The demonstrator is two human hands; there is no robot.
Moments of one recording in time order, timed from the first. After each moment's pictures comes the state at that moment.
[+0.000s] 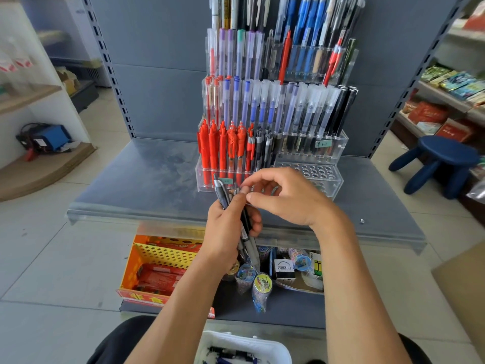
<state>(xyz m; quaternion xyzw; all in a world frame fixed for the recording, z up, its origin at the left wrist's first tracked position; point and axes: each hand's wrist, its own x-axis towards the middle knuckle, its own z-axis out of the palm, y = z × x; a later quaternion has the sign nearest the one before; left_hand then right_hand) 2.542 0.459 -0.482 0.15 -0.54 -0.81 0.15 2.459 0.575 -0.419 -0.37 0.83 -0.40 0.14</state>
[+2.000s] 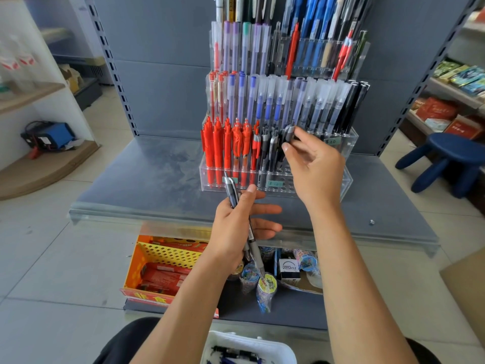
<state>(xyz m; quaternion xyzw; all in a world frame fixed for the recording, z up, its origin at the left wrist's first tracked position) 2.540 0.458 -0.476 0.15 -0.55 -0.82 0.09 2.417 0.560 -0.448 -0.20 0.78 -0.55 -0.21</state>
